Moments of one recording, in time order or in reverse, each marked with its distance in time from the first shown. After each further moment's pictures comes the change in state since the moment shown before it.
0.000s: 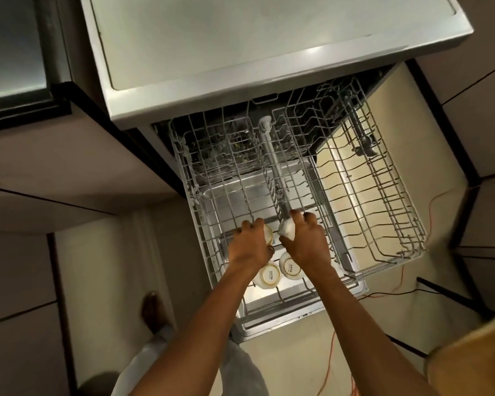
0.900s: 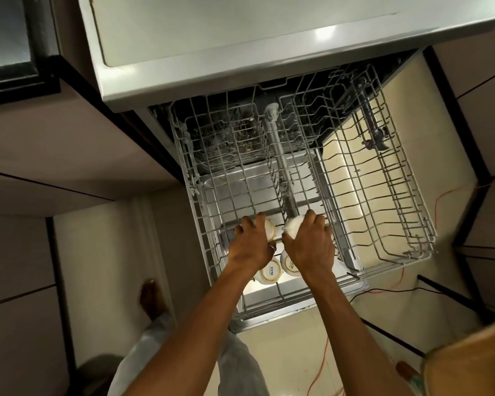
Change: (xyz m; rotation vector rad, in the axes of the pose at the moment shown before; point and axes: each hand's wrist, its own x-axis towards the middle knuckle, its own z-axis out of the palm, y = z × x) left_hand 0.002 -0.007 0.015 -0.059 -0.048 -0.011; right_hand -0.010 -0.007 0.005 -0.061 0.040 0.149
